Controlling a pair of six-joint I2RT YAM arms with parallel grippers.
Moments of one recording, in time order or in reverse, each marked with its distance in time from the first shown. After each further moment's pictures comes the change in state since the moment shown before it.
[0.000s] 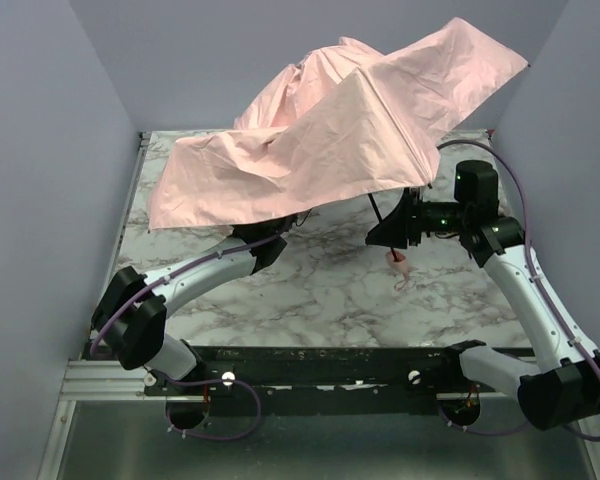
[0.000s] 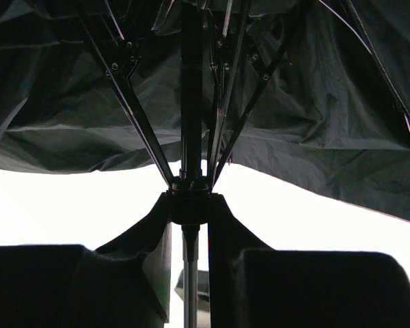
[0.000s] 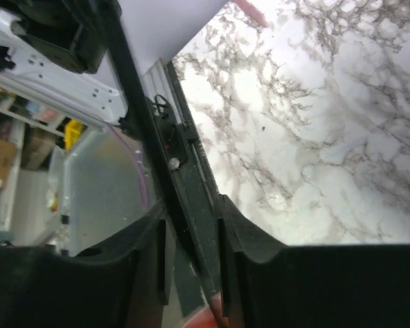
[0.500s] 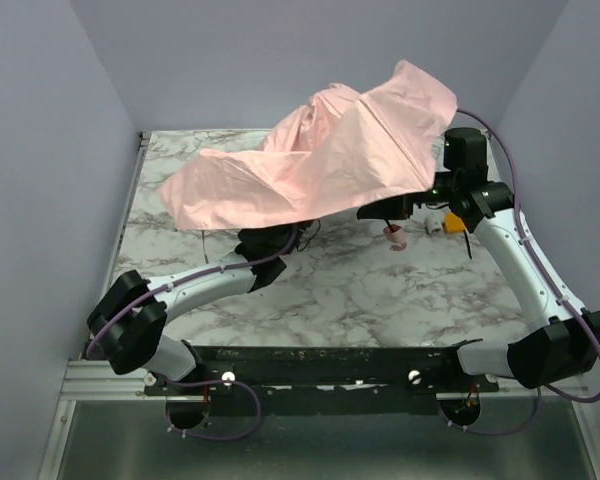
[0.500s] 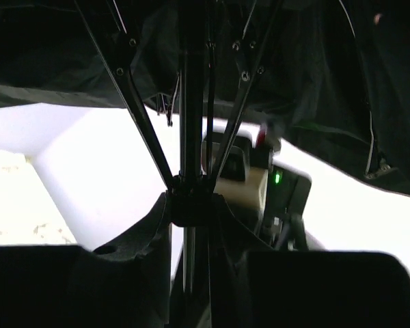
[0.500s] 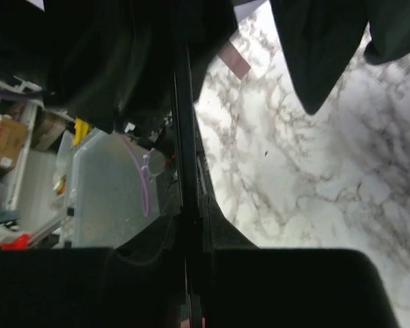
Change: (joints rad) left arm -0.047 -0.043 -0.133 -0.048 -0.042 -0.094; right arm 0.018 0.196 0.238 -0.039 -0.053 -0.034
